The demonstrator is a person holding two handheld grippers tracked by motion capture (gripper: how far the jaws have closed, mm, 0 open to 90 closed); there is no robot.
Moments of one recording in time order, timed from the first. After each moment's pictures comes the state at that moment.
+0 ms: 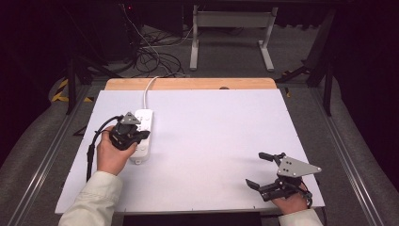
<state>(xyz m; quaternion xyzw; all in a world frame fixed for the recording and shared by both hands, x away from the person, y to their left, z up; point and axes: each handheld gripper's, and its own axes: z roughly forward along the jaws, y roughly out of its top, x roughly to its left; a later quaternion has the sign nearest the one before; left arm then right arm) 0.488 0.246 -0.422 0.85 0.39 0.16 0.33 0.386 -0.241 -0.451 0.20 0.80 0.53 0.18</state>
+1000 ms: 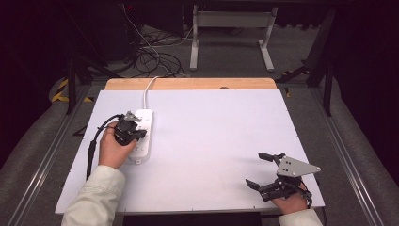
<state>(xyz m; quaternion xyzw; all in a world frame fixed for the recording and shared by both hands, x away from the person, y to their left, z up) 0.508 0.257 -0.447 0.85 0.42 0.16 0.29 0.387 -0.241 -0.452 0.21 0.80 0.53 0.18</state>
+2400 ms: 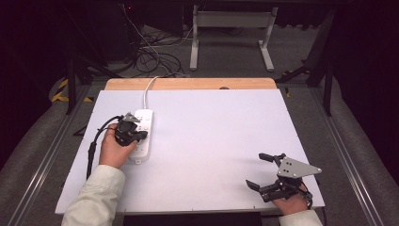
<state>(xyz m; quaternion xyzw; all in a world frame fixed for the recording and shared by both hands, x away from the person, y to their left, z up) 0.508 0.258 -0.452 0.84 0.42 0.14 0.31 0.384 -0.242 -0.452 0.20 0.80 0.53 0.18</state>
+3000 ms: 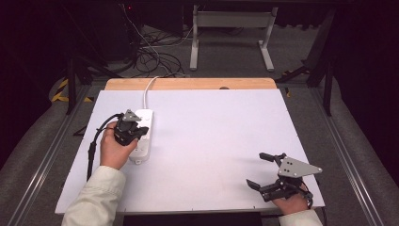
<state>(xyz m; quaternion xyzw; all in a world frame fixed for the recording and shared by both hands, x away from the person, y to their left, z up) 0.499 0.250 -0.431 0.83 0.41 0.18 0.32 0.386 -0.243 -0.453 0.21 0.80 0.54 0.18</state>
